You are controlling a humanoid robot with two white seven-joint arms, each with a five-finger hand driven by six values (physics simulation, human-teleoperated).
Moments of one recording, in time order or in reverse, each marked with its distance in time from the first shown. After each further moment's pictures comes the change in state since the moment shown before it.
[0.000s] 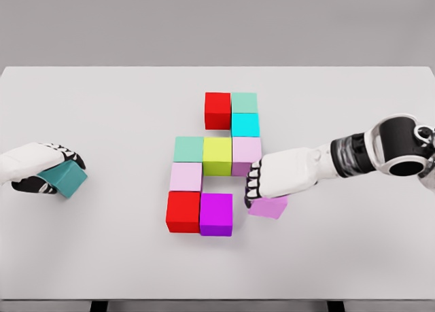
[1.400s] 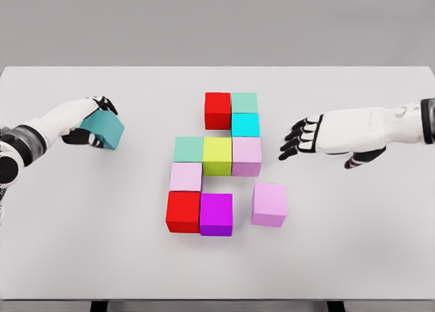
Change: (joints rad) left arm -0.247 -0.335 -0.083 0.000 -0.101 0.452 -0.003; right arm -0.077 -0.274 -0.080 0.001 -0.327 0.000 0.000
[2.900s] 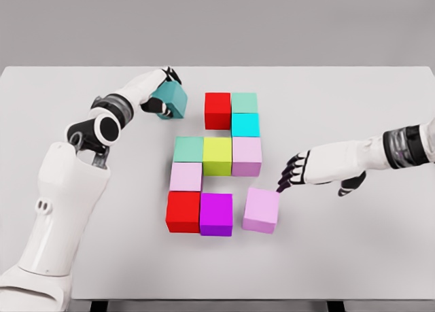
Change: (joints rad) left arm -0.235 -0.488 -0.022 0.287 -0.310 0.070 0.000; right arm 0.011 0.106 0.176 0.102 0.107 0.000 0.000
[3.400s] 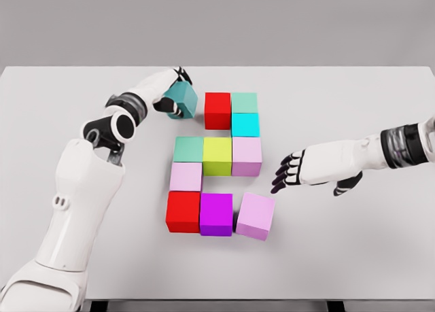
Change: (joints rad) left arm -0.022 -0.065 -0.001 0.047 -0.054 0.001 0.000; right arm -0.006 -0.001 -0.011 -0.033 -0.013 0.000 0.000
